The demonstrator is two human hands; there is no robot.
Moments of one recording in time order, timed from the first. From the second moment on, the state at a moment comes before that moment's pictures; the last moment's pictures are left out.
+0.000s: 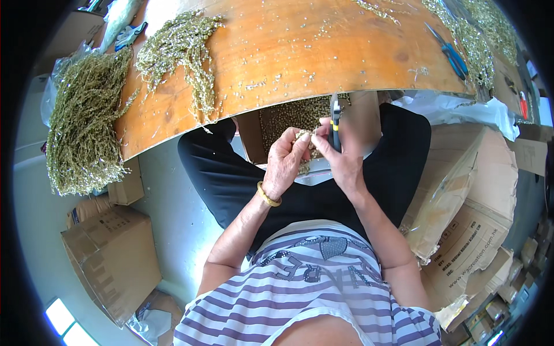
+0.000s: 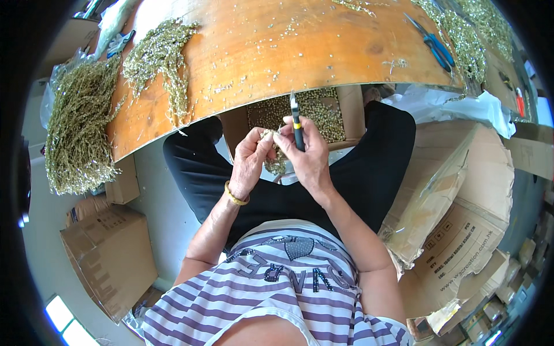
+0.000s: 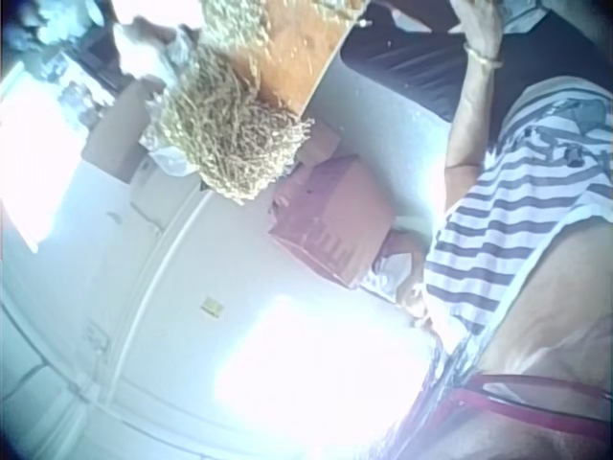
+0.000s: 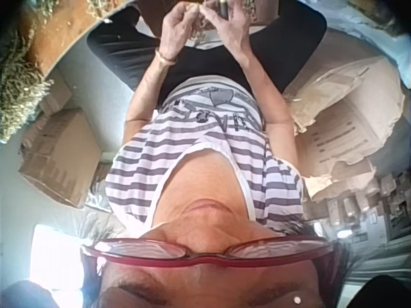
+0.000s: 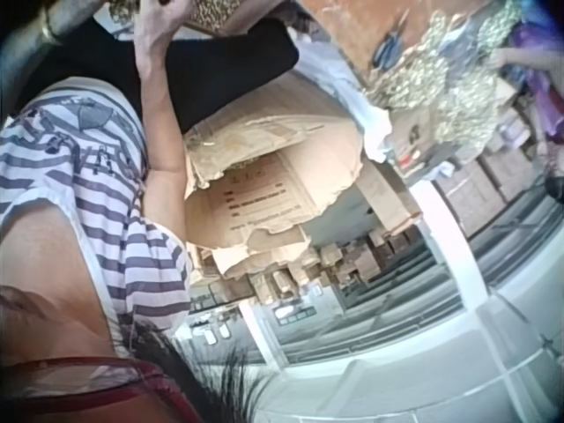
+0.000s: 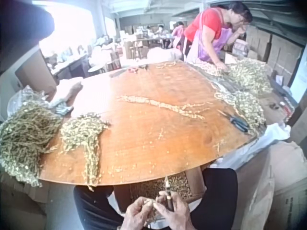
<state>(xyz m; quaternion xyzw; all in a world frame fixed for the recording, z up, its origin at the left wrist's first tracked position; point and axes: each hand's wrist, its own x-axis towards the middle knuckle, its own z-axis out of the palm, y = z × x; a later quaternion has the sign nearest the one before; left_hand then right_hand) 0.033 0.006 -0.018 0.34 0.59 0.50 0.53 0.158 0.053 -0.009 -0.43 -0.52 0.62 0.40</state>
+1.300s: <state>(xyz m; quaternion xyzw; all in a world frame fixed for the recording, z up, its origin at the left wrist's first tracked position) 0.034 -0.003 -0.030 0.30 0.51 0.54 0.60 0.169 0.049 -0.022 -0.42 -0.57 0.59 0.38</state>
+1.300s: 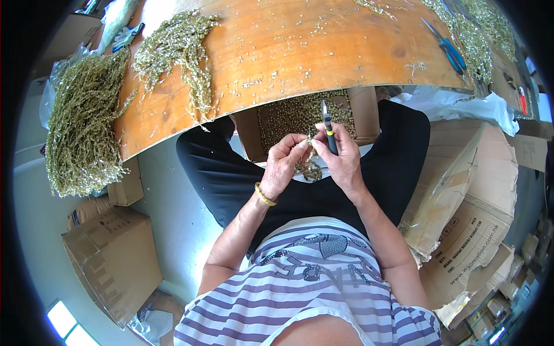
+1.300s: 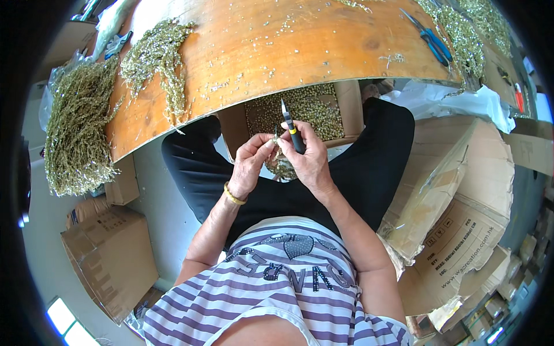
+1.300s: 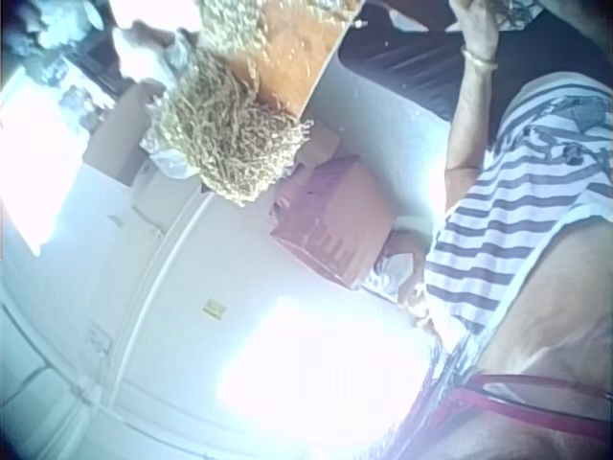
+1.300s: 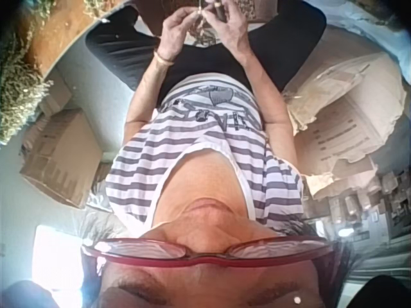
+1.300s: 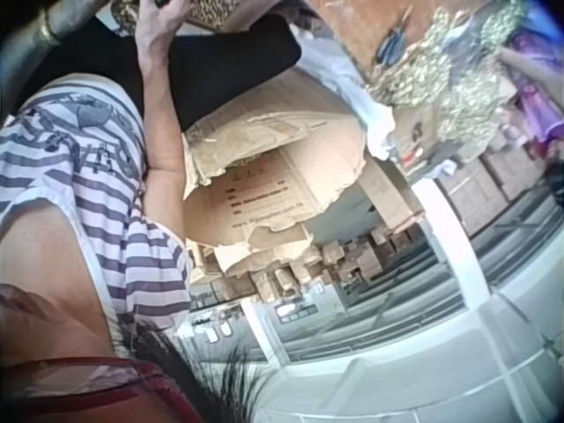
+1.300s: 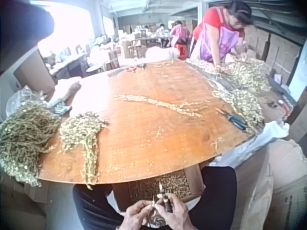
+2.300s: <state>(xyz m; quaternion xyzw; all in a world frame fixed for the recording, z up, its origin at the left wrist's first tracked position) 0.027 0.000 -0.029 0.57 0.65 0.46 0.21 0.196 0.039 0.005 -0.47 -0.81 0.32 0.14</state>
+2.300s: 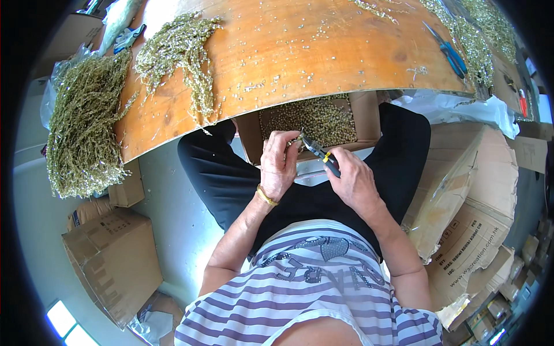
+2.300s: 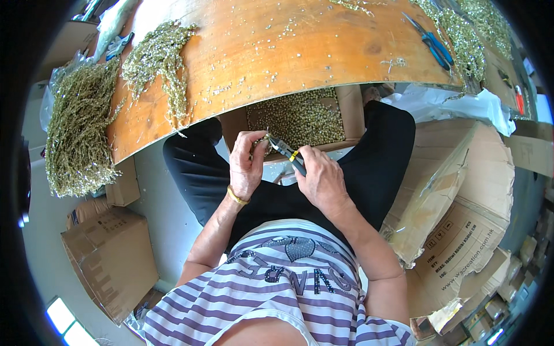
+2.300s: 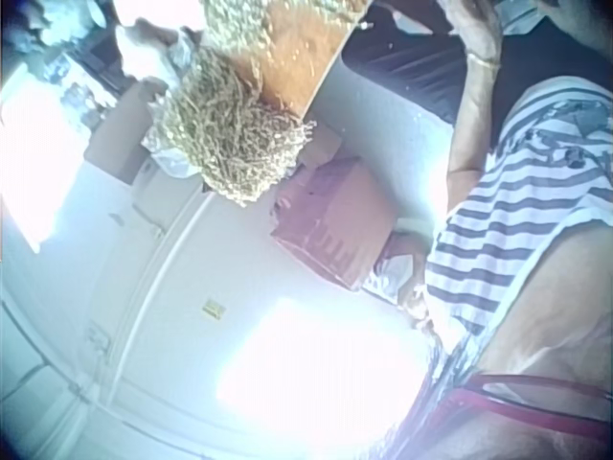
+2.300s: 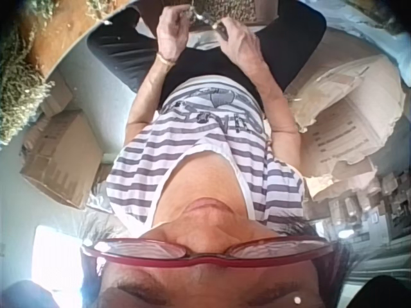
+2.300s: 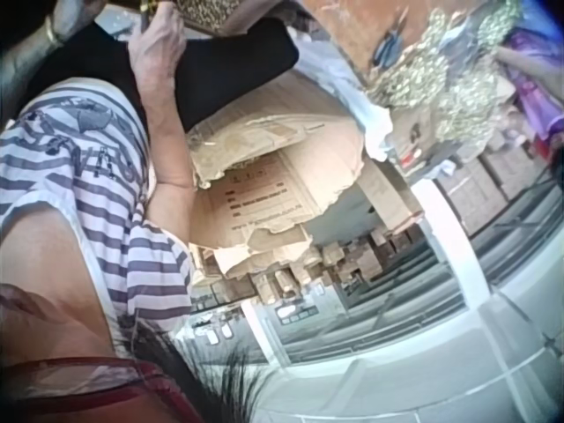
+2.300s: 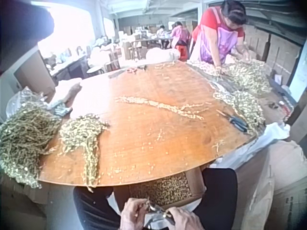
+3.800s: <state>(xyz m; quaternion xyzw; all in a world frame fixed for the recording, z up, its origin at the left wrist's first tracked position) 0.022 0.008 -0.011 0.60 0.62 0.42 0.27 0.213 0.049 0.003 -0.42 -0.85 0.24 0.20</state>
